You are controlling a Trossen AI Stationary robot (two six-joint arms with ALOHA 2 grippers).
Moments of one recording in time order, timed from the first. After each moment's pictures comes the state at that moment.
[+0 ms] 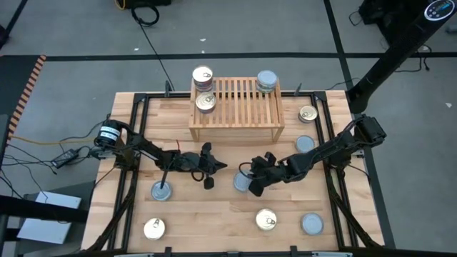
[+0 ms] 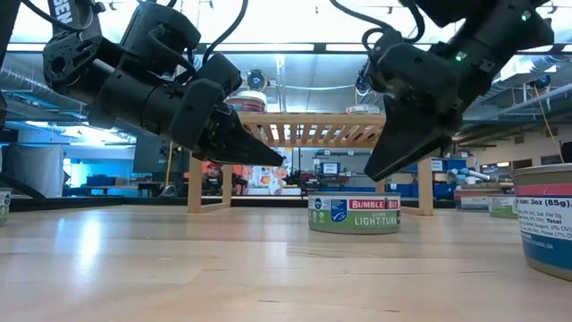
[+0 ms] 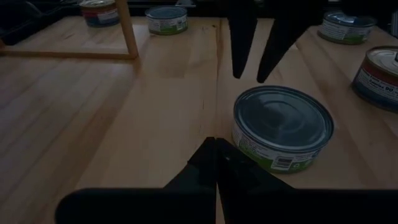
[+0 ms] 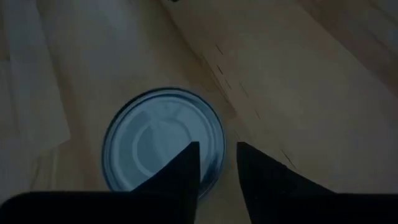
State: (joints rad) left arm -0.15 1.76 0.53 0.89 -0.23 -0.08; right arm 0.31 1.62 0.81 -0.13 0.38 0.77
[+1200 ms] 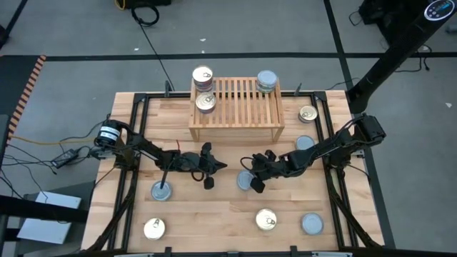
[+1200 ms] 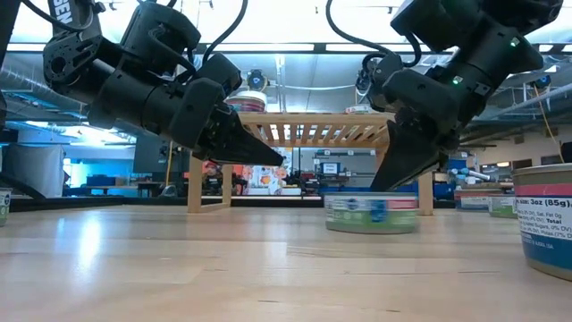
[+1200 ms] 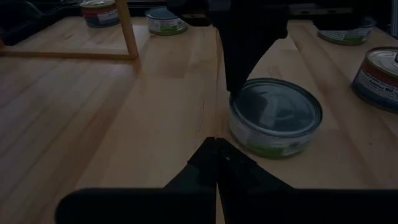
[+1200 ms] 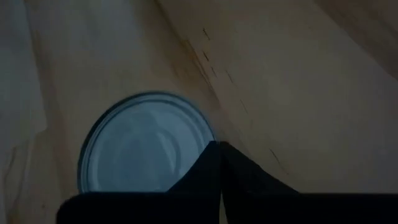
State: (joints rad) left arm -0.15 1.76 0.53 0.89 -0.23 -0.08; right arm 0.25 1.62 0.73 -0.04 0.29 0.70
